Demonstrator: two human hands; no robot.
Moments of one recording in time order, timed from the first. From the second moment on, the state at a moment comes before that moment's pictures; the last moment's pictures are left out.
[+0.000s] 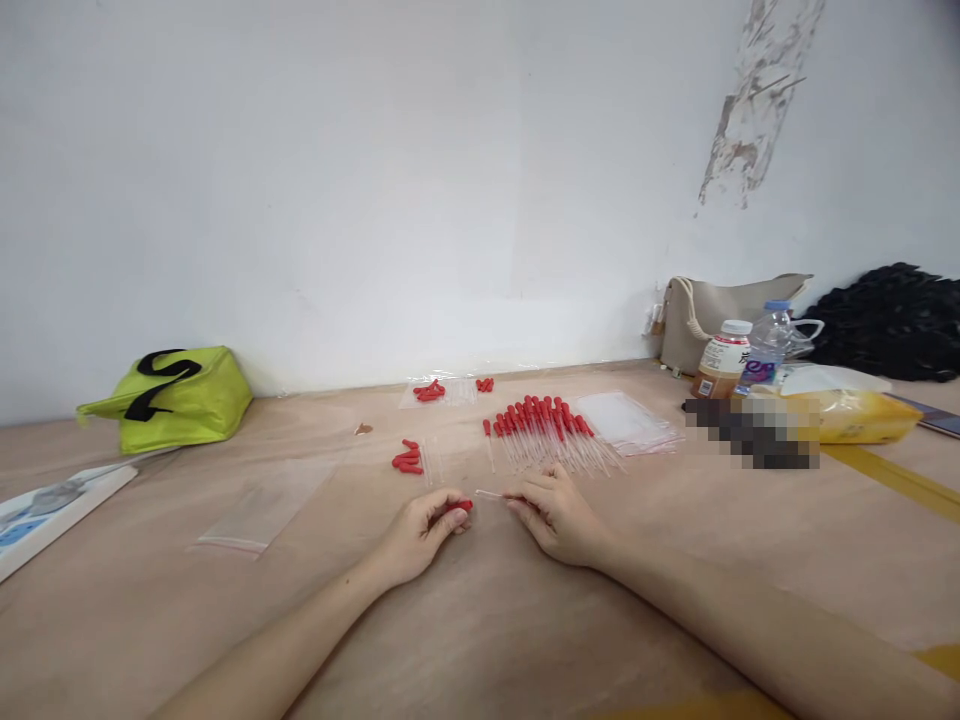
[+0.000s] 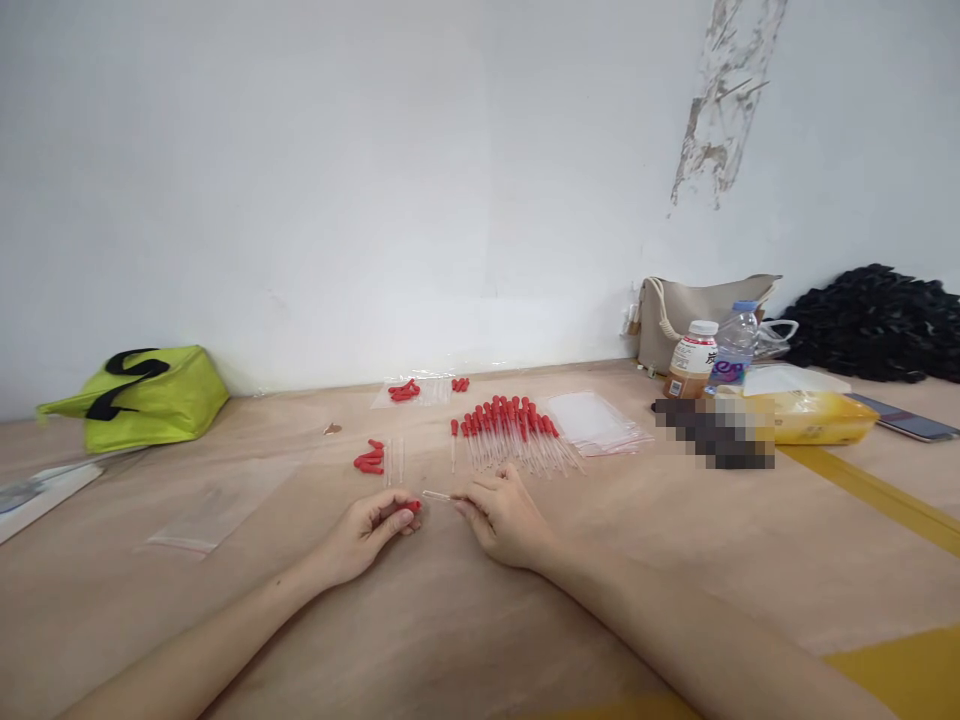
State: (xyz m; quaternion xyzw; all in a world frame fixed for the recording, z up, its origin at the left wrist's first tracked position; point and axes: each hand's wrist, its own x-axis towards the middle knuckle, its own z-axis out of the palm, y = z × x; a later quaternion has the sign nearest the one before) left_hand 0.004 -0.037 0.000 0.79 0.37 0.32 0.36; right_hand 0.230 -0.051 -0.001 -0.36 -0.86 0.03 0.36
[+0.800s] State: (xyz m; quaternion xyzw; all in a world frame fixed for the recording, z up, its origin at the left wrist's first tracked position) left_hand 0.010 -0.051 0.012 0.86 0.38 0.27 0.21; right_hand 0.230 -0.048 -0.002 -0.33 -0.89 -0.06 0.29
